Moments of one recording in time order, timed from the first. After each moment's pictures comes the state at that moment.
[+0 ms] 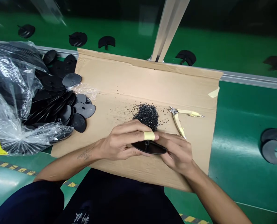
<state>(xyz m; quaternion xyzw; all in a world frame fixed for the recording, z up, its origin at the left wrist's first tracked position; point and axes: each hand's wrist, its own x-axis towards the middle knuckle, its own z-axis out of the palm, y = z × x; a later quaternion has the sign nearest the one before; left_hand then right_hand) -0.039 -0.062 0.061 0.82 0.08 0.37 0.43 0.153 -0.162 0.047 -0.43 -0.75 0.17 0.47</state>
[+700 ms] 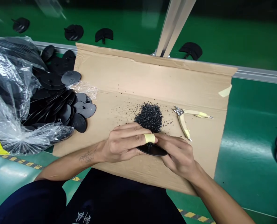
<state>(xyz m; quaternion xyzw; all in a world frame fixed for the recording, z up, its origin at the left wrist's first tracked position) -0.042 -0.062 0.055 0.85 0.09 0.37 0.37 0.154 -0.161 0.044 -0.45 -0.75 0.22 0.44</state>
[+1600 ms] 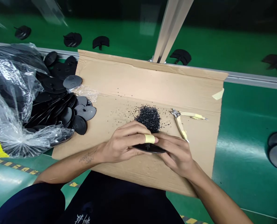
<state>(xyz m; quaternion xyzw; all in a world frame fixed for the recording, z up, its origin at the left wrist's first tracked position) -0.038 -0.062 0.054 0.83 0.11 0.37 0.40 0.159 -0.155 0.053 -0.42 -0.74 0.29 0.44</state>
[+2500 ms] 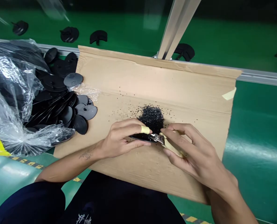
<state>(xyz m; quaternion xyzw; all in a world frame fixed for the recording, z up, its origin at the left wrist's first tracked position) -0.042 -0.052 0.047 0.81 0.17 0.37 0.42 0.190 -0.155 0.070 -0.51 -0.78 0.21 0.30</state>
